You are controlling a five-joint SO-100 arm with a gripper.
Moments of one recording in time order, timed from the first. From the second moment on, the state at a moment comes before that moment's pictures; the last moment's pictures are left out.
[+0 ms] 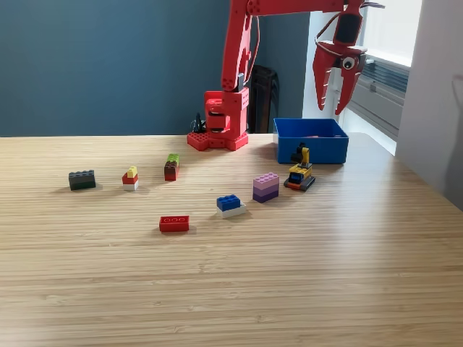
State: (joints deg) arm -64.0 84.7 73.1 99.1 17.5
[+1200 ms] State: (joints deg) arm -14.6 84.6 64.2 99.2 8.3
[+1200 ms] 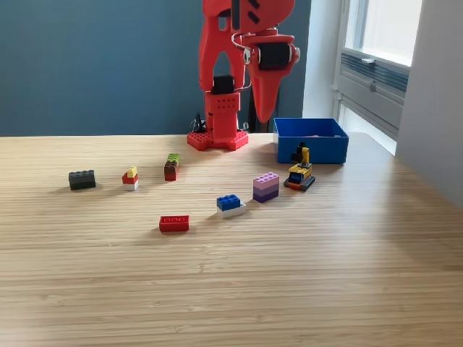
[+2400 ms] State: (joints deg) arm 40.8 84.6 79.6 88.4 -36.6
